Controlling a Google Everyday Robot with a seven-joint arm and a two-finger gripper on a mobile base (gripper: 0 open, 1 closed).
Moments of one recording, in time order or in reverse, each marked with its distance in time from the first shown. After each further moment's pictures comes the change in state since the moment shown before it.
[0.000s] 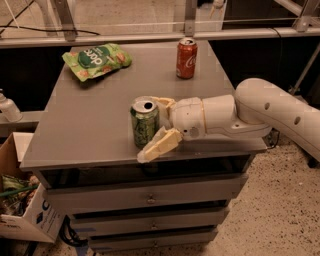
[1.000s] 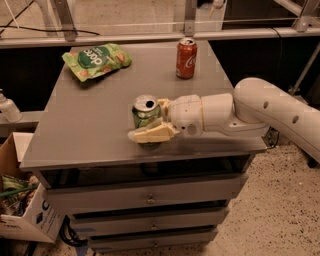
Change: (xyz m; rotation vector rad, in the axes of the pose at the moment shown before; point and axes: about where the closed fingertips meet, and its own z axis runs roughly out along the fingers) arm -0.008 -0.008 0.003 0.018 -0.033 -0.004
